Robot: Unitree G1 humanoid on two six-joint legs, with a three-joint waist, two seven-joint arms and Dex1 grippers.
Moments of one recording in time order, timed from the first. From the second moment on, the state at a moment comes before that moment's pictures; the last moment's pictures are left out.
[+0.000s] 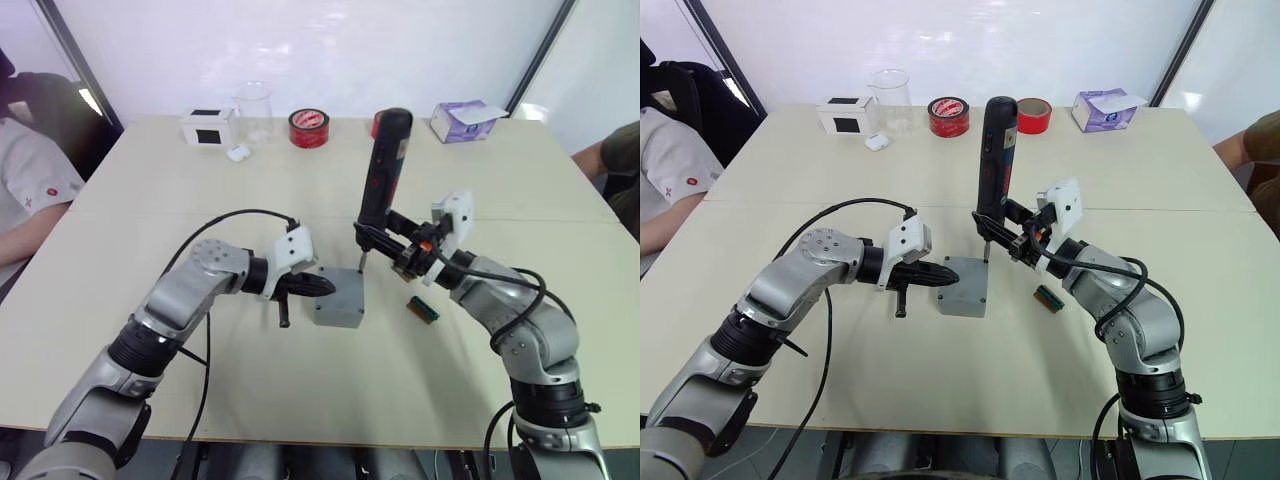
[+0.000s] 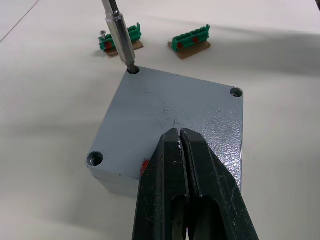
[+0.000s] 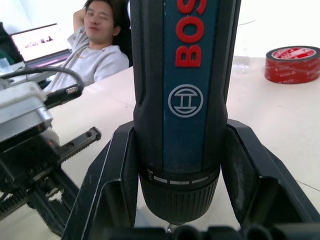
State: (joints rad) left arm -0.62 0.58 -0.37 -0.14 -0.30 0.62 -1.04; right arm -0.34 -0.41 -0.04 -0.37 0.60 0.59 0.53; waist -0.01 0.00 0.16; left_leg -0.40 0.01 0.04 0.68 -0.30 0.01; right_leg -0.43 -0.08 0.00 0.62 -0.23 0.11
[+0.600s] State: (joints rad) left arm -0.64 0.54 -0.42 -0.06 -0.20 0.53 -1.06; right arm -0.28 -0.39 0.00 -0.34 0.52 0.51 0.55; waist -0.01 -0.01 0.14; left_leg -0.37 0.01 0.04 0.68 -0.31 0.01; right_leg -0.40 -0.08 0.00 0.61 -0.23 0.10
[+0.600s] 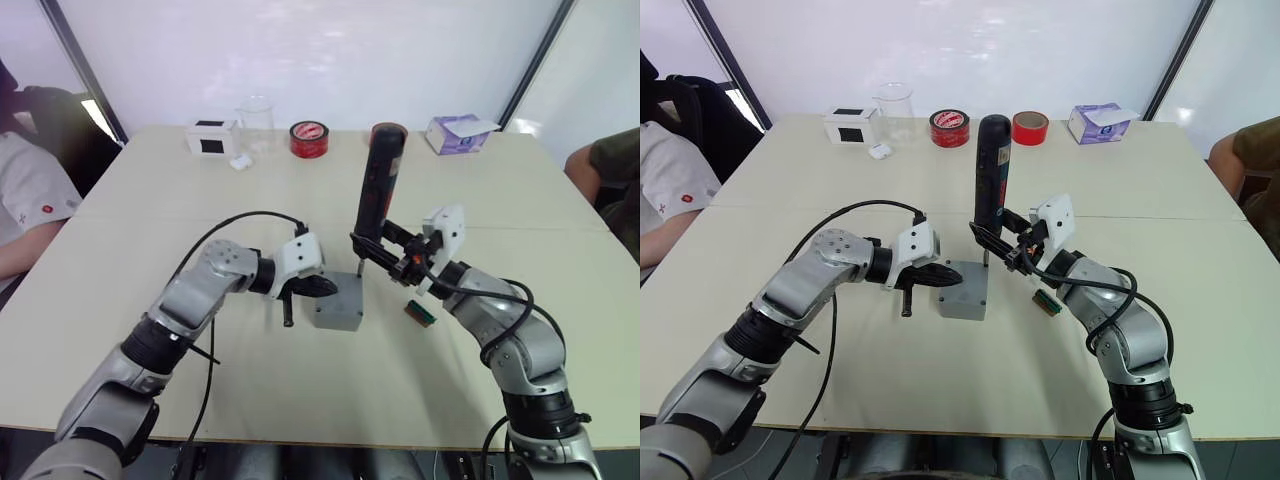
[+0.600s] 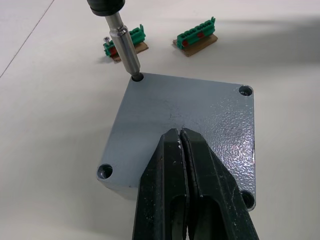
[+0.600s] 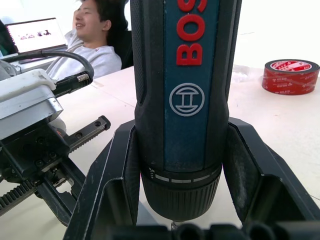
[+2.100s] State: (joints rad) left arm -0.60 0.65 -0.21 -0.39 -0.49 0.82 -1.09; right arm -0.61 -0.94 -0.36 0.15 0.93 1.61 0.17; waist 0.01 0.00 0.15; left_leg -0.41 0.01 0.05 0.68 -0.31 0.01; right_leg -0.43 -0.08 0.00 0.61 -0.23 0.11
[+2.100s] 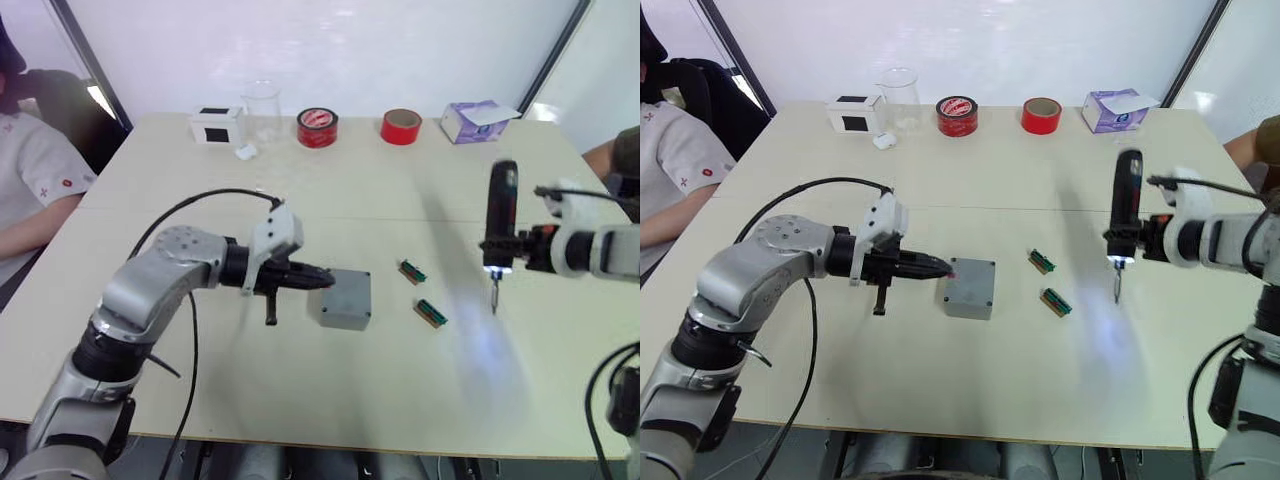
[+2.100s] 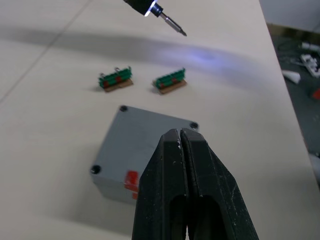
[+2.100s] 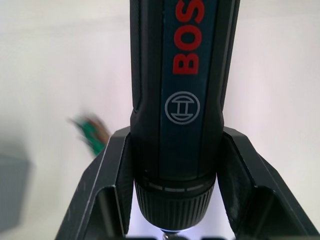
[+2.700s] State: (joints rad) left arm -0.54 0.57 -0.27 -0.48 -0.51 0.82 -0.97; right arm -0.56 -1.07 -0.16 0.34 1.11 1.61 0.13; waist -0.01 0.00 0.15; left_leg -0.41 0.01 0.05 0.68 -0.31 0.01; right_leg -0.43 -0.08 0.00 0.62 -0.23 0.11
